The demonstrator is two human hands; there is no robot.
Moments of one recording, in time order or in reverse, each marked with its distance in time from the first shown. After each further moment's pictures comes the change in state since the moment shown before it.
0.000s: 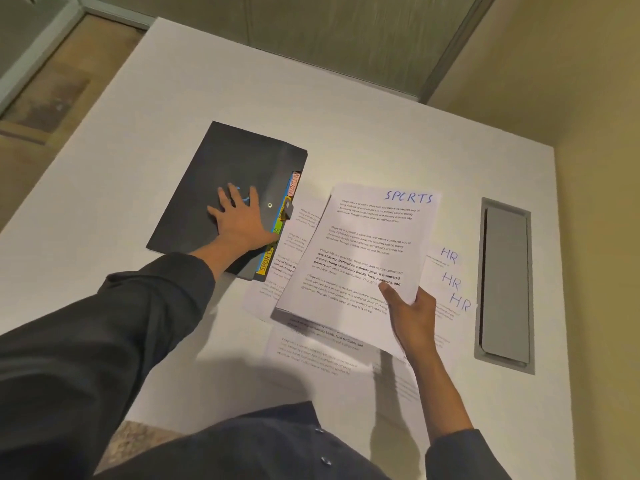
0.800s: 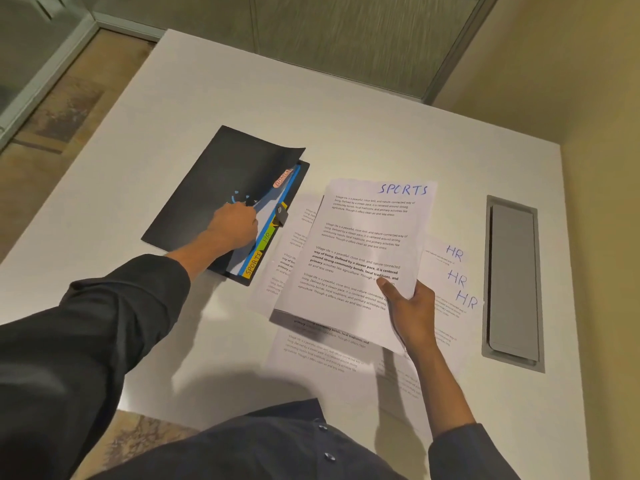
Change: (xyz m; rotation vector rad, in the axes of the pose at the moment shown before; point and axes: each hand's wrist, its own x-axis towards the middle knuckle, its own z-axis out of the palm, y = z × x) left_hand -0.002 -0.035 -0.010 0.064 0.026 0.220; right_hand -0.004 -0.002 0.007 0.028 -0.047 -0.018
